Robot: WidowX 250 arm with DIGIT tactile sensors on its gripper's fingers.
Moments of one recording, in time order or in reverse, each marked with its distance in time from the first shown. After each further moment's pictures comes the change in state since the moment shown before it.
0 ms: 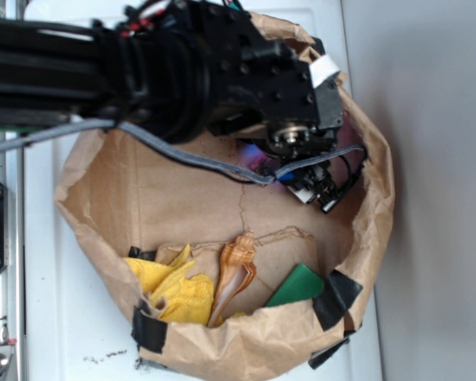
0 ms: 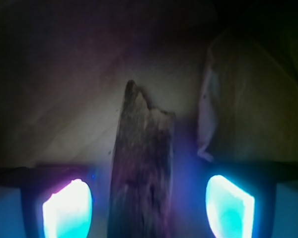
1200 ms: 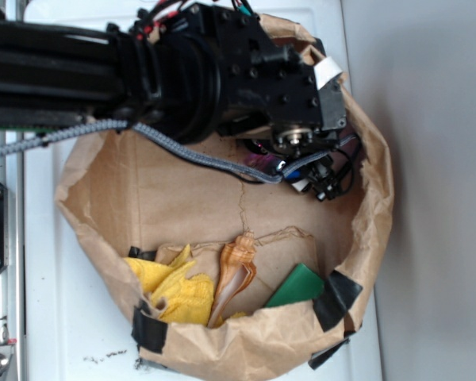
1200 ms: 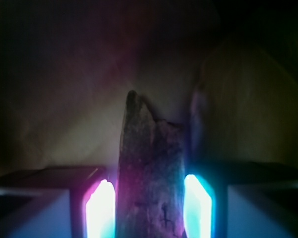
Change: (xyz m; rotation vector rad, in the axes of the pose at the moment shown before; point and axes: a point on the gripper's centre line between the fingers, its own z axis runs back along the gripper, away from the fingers) arm -0.002 0.001 -0.001 0.011 0.026 0.028
